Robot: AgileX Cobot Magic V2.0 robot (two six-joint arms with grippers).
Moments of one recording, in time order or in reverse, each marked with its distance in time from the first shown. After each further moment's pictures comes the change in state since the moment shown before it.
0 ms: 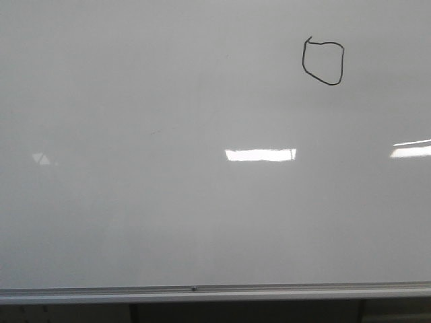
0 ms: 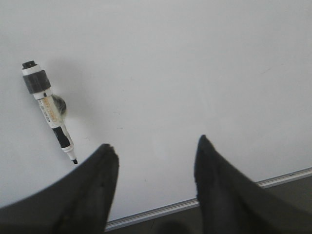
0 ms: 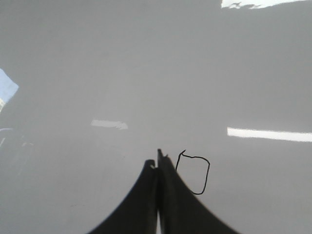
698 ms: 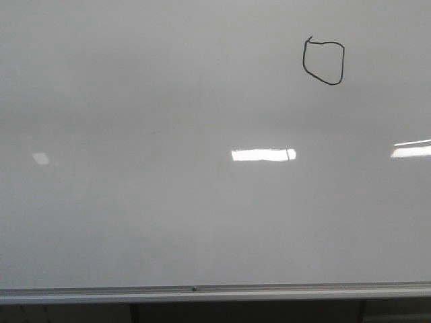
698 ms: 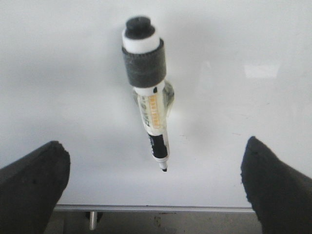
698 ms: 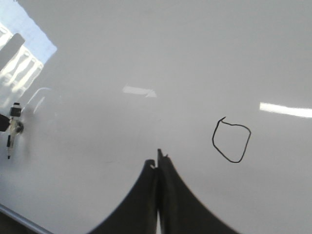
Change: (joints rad) left arm 0.289 0.699 -0.429 0.047 0.122 0.000; right arm 0.000 -0.004 0.000 -0.013 0.169 0.000
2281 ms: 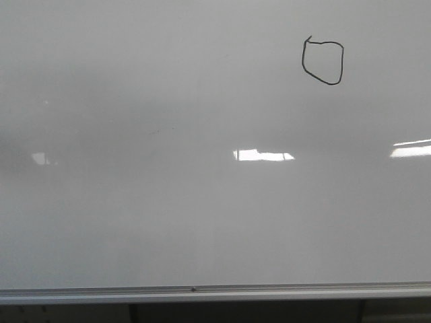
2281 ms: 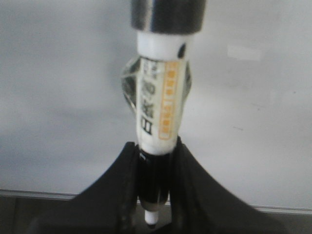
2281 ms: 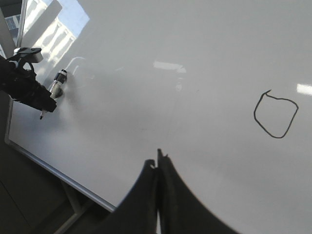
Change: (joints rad) left arm -0.006 0.218 0.028 -0.139 -0.074 0.002; right arm 0.000 -0.033 0.000 -0.006 0.197 0.000
